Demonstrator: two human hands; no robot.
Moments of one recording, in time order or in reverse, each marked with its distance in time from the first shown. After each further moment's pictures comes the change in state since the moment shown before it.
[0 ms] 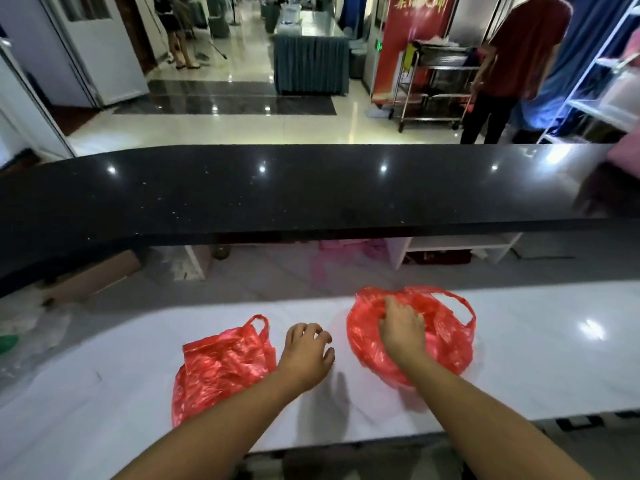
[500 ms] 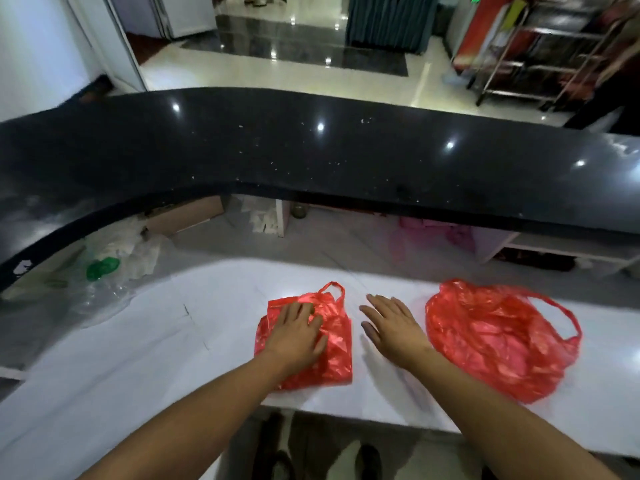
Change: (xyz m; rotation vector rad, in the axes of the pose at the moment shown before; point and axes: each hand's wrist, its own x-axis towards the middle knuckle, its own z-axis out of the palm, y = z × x) left_hand -0.089 -0.161 -0.021 0.172 -0.030 -0.114; right_hand -0.035 -0.133 0.084 -0.117 -0.176 -0.710
